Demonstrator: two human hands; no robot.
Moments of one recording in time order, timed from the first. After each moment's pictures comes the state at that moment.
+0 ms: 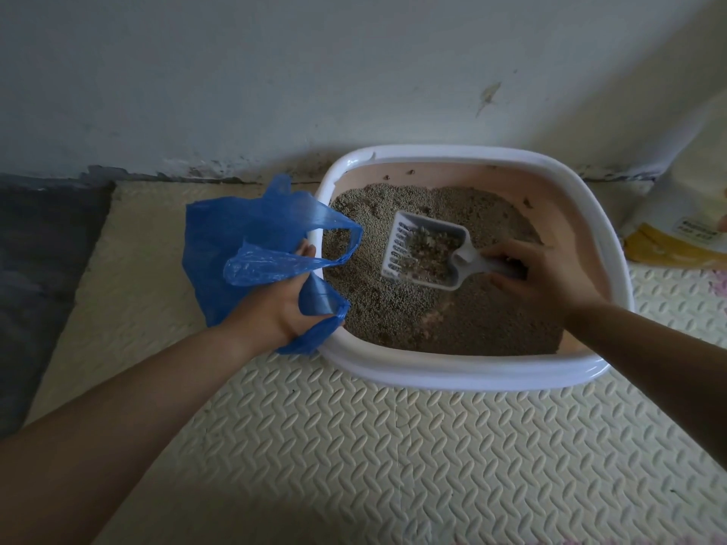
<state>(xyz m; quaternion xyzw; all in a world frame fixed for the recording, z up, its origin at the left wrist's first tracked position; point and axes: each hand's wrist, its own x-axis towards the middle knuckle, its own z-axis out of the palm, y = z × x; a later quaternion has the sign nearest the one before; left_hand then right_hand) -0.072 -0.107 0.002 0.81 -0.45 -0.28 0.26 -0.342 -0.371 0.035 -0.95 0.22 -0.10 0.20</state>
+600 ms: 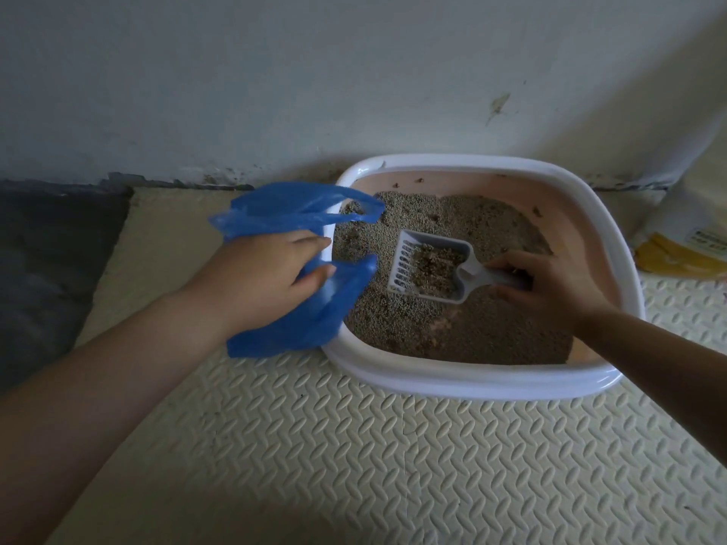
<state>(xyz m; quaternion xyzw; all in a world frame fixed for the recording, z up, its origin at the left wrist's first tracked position) -0.076 -0.109 0.116 0.79 -0.60 0.00 0.11 -0.340 -0.368 0.041 -0.95 0.23 -0.07 0.22</state>
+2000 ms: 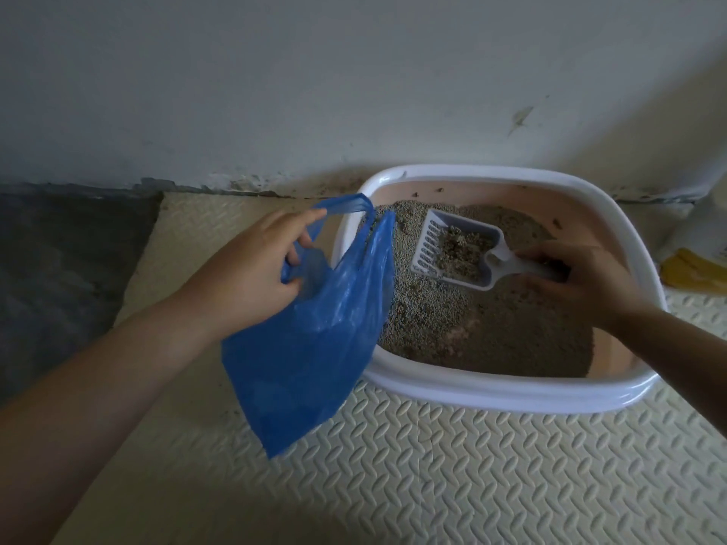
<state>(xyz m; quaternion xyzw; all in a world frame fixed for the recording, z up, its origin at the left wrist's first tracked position) -0.057 -0.087 0.126 0.80 -0.54 -0.11 0.23 -0.333 -0.373 0.069 -0.93 0.25 -0.11 0.24</state>
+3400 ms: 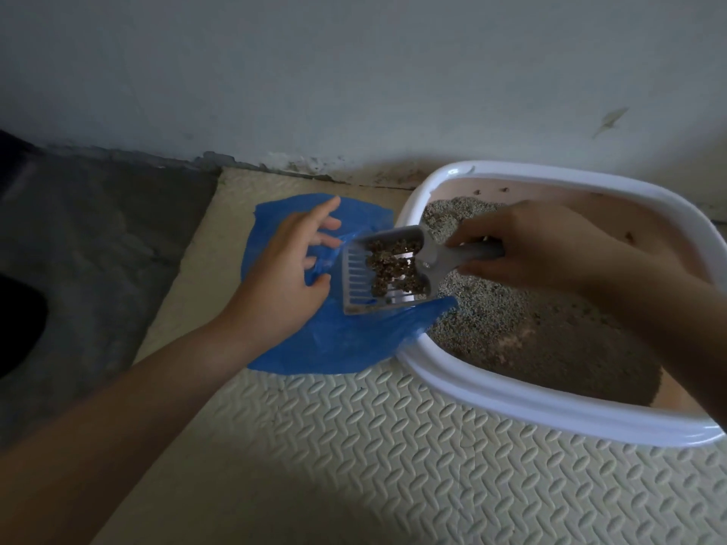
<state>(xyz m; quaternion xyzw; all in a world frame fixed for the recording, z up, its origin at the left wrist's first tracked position) -0.055 -0.037 0.098 0.80 -0.42 -0.14 0.41 -0.200 -0.288 0.140 -0.99 0.04 0.01 0.13</state>
